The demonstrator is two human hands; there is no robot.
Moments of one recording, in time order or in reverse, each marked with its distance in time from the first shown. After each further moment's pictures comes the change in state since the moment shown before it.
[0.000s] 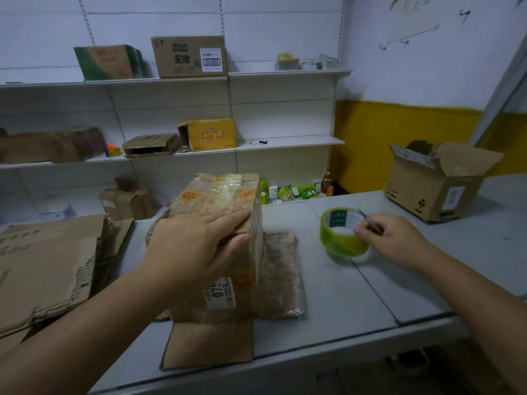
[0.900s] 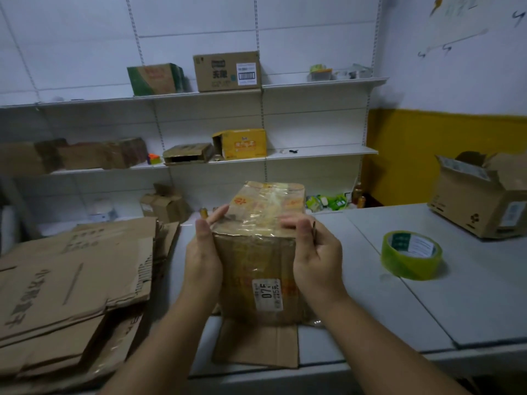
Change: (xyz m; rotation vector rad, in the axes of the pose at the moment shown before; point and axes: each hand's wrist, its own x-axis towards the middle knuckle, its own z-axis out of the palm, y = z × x) left_hand -0.040 -0.027 0.032 -1.276 0.340 -0.821; right_hand -0.026 -0.177 0.130 0.783 0.369 -0.342
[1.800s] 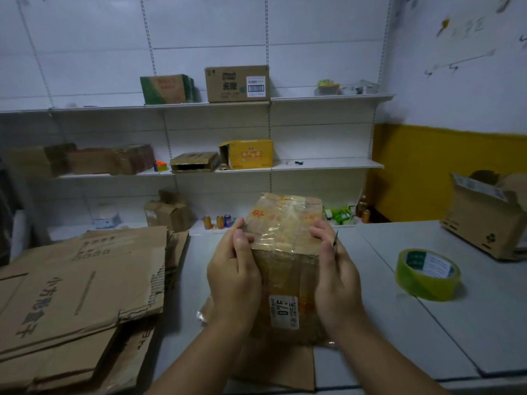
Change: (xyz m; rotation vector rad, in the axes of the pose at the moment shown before) left_hand -0.004 -0.010 0.023 0.251 0.300 0.197; right_hand -0.011 0.008 0.002 0.049 0.032 0.167
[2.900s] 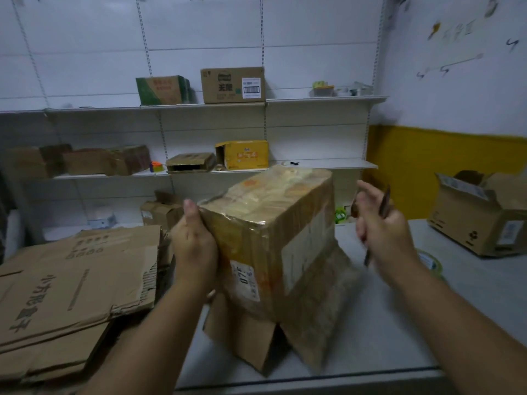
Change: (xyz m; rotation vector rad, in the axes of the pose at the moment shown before) left_hand 0.048 0.012 -0.018 -0.077 0.114 -0.104; right_hand 0.077 -0.029 -0.079 -0.027 -0.011 0.168
